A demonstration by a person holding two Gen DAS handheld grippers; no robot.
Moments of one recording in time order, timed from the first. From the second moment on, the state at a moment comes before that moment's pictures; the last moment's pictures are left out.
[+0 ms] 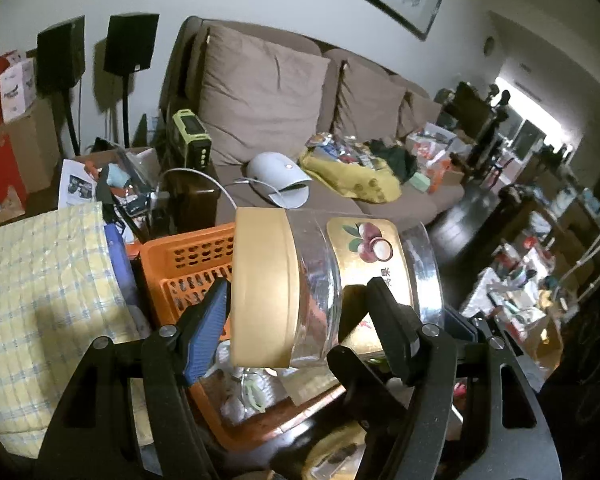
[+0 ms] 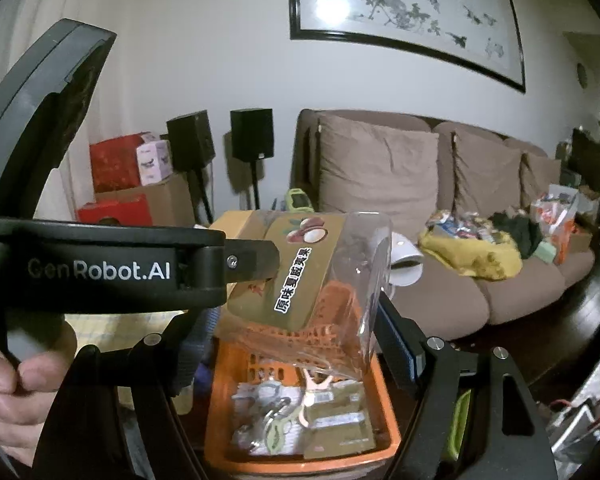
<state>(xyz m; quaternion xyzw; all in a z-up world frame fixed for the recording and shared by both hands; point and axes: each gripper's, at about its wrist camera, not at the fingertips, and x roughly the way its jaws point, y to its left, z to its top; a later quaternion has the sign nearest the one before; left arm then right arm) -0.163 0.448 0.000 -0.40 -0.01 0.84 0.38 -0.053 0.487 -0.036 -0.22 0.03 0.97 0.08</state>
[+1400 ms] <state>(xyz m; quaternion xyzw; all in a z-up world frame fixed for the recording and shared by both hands) -0.227 0.478 -0.149 -0.48 0.05 0.81 0.32 -0.135 0.524 -0.177 -0.31 0.15 0.93 0.09</state>
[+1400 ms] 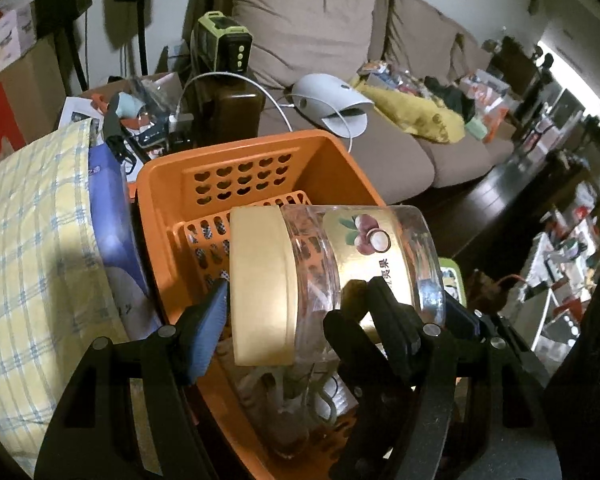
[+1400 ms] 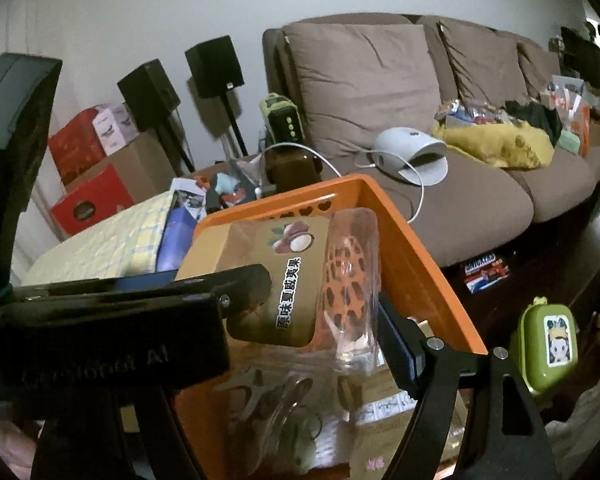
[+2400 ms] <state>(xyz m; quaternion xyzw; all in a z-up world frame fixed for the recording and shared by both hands) -0.243 0.476 -0.183 -0.54 0.01 0.78 0.32 -0.147 0.522 -0.197 -0.35 0.12 0.92 0.10</state>
